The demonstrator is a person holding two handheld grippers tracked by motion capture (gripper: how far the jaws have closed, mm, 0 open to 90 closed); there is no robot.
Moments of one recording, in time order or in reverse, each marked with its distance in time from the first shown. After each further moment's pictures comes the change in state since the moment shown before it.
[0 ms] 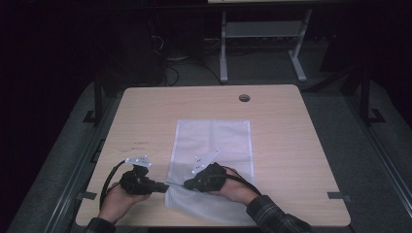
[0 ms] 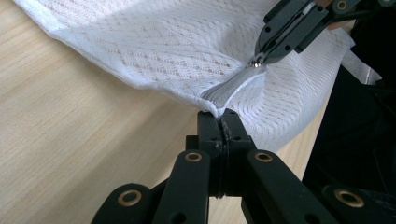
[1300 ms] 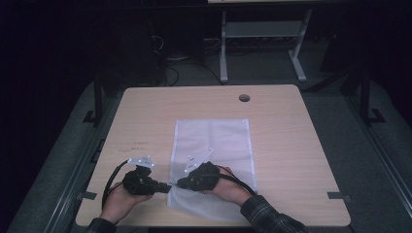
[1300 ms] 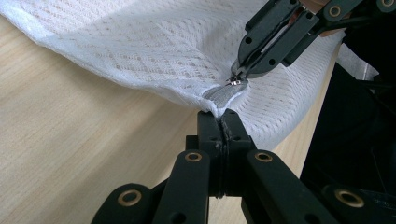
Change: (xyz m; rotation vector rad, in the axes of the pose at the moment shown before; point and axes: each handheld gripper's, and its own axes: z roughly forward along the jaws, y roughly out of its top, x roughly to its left) left arm -0.005 0.004 0.004 0.002 -0.012 0.028; right arm 0.004 0.016 0.010 -0.013 -0.011 0.000
